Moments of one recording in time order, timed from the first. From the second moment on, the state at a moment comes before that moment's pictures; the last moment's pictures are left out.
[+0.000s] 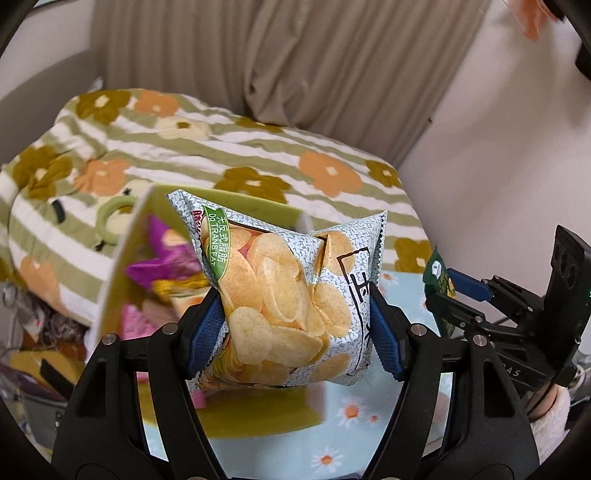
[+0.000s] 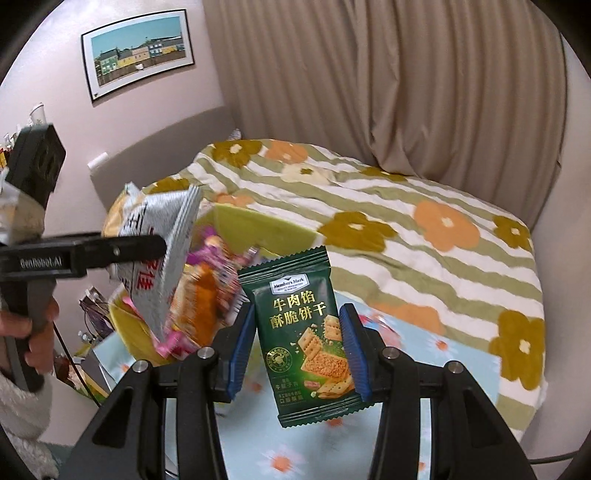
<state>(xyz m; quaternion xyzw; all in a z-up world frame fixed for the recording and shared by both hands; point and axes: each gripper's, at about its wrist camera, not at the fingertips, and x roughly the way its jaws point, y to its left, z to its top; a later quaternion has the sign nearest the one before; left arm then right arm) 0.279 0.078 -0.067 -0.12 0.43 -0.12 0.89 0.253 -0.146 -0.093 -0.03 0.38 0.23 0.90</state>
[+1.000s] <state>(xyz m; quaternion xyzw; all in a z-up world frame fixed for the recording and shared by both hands) 0.297 0.178 -0.142 -0.09 0.49 -0.10 0.86 0.313 0.001 -0.107 0.02 0.44 0.19 0.88</state>
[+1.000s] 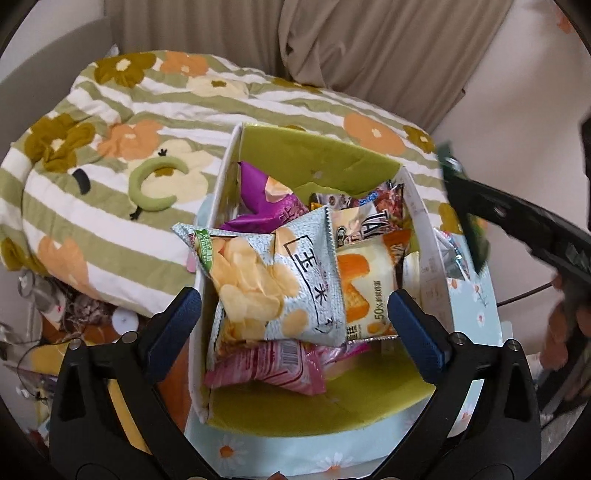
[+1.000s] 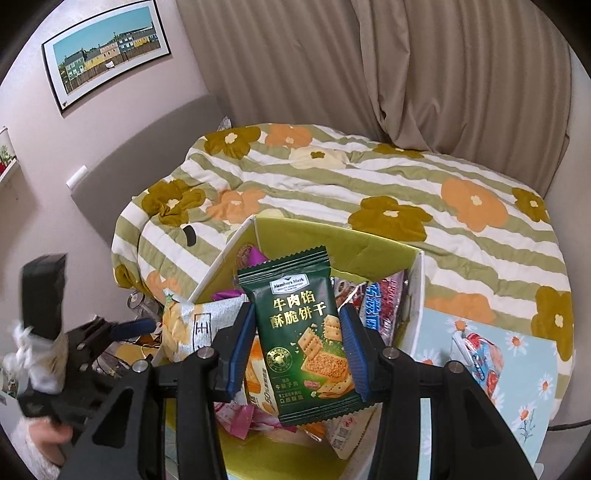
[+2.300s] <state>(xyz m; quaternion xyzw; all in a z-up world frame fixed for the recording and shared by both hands) 0.247 0.127 -0.102 -0.05 0.45 -0.14 0.88 0.282 -0.031 -0.081 0.07 0.39 0.16 0.90</state>
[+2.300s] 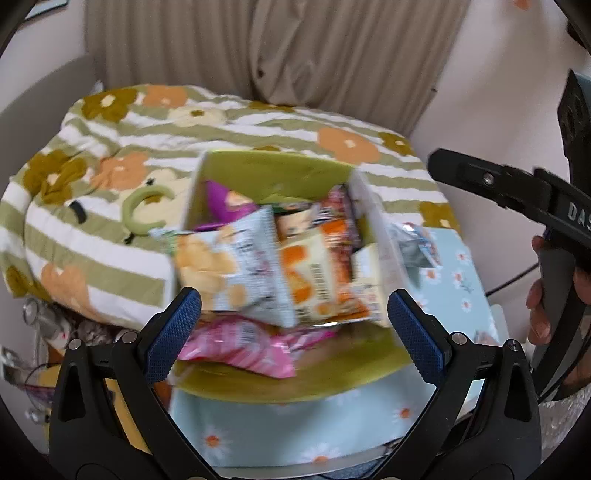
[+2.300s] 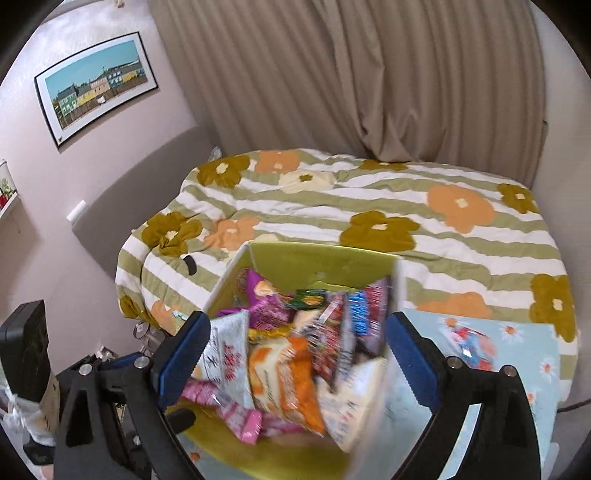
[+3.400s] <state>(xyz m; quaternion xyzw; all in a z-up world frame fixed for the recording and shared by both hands) 0.170 -0.162 -0.148 0.00 0.49 -0.26 0.83 0.077 -0.306 -0.148 0.06 0.43 0.00 0.90</state>
